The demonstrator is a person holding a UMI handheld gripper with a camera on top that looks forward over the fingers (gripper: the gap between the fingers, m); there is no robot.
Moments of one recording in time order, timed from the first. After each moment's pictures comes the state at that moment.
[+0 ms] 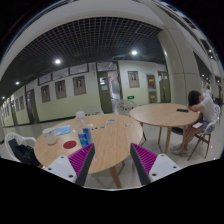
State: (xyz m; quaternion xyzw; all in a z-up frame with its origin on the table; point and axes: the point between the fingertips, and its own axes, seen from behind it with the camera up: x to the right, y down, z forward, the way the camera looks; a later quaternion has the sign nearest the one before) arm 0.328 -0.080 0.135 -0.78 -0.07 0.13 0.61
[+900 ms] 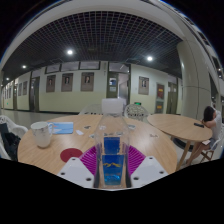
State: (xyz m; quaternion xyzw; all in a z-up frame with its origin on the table) arm 0.146 0.072 0.086 -0.76 -0.14 0.08 0.63
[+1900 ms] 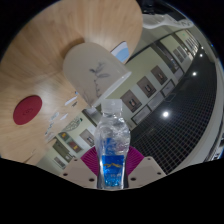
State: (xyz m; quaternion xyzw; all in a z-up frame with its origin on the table) arm -0.090 0.090 0.223 -0.15 -0.65 -0.64 0.37
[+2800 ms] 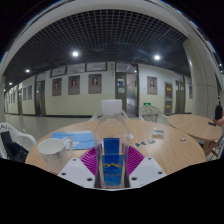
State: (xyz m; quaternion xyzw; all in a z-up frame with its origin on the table) arm -0.022 0.113 0.089 -0.75 -0.15 0.12 0.63
